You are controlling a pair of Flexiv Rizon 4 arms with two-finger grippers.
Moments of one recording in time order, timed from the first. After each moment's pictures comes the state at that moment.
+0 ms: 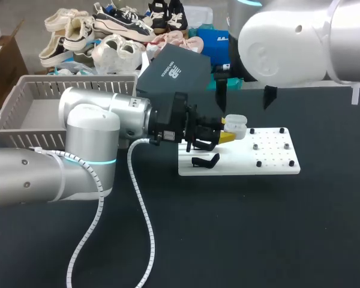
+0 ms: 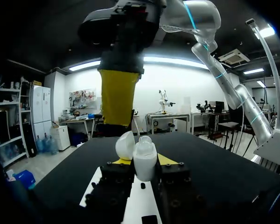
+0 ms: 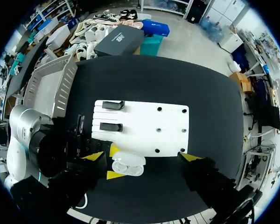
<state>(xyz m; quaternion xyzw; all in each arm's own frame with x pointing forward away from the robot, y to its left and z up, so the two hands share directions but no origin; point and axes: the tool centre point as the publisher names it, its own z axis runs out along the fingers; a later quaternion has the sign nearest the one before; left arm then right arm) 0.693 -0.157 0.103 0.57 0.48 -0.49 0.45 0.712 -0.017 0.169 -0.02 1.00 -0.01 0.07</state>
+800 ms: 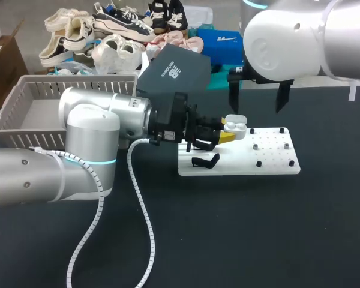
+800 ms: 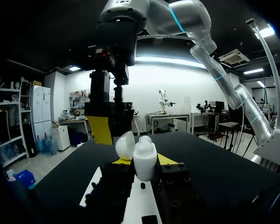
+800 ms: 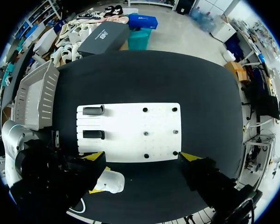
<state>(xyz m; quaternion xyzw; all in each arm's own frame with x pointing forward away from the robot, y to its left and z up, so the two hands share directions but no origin) 0.693 -0.157 0.103 0.57 0.48 -0.49 0.45 0.730 -0.047 0.144 0.01 1.00 -0.02 0.04</state>
